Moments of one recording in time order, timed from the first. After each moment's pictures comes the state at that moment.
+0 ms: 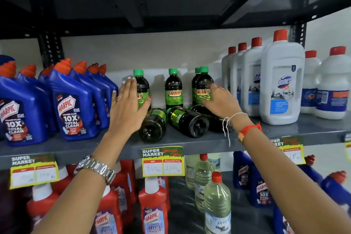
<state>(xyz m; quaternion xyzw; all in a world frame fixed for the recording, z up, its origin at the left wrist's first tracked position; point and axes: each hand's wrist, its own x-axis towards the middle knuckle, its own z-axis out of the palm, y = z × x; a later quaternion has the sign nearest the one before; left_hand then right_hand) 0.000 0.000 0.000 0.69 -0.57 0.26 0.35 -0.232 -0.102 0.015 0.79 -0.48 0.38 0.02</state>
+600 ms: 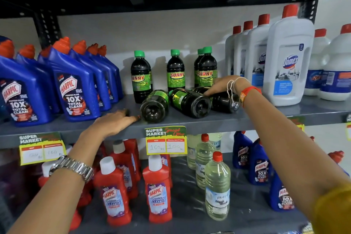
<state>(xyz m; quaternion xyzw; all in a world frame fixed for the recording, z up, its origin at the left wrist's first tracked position) 0.050 0.031 -0.037 0.82 -0.55 -0.04 0.14 -0.234 -0.101 0.039 0.81 -0.56 0.09 -0.14</state>
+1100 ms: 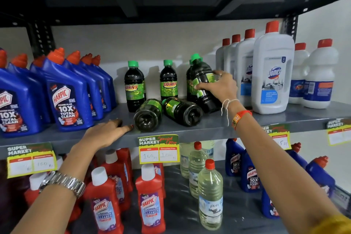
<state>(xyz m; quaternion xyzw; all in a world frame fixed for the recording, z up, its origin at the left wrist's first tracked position) 0.047 0.040 -0.040 0.81 -0.57 0.02 0.11 -0.242 -0.091 0.025 0.64 -0.51 0.55 -0.18</state>
